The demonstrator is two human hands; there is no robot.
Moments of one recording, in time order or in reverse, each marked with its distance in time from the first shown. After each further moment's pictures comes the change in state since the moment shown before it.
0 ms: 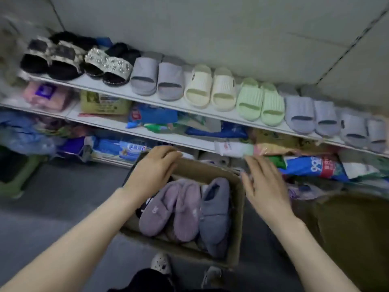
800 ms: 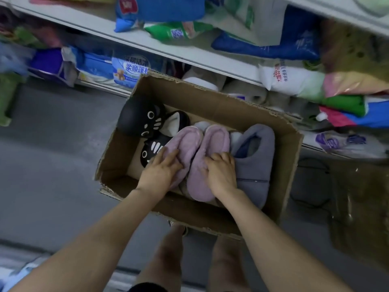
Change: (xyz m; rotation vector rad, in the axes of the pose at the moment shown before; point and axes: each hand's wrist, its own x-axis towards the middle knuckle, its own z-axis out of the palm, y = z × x) left_hand -0.122 -0.089 0.215 0.136 -0.820 -0.291; right_hand -0.049 -0.078 0.309 0.024 -0.785 0.056
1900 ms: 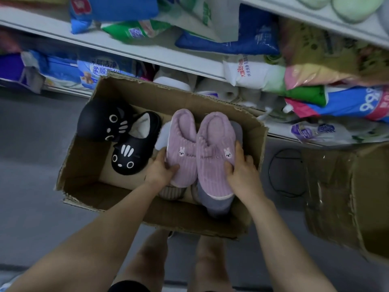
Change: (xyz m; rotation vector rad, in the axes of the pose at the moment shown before) left_hand 0.055 0.072 0.008 -1.043 0.054 -0.406; right_hand -0.057 0.107 -0.044 0.332 0.065 0.408
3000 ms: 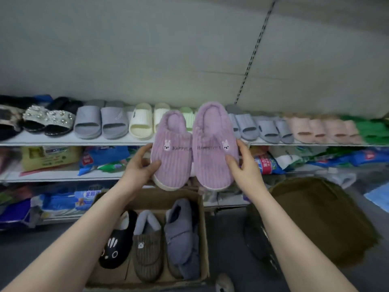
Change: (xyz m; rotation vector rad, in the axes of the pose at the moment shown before) left_hand -0.225 0.260 -0.113 -0.337 0.023 0.731; right_hand -0.170 0.012 -0.286 0.735 0.648 -0.430
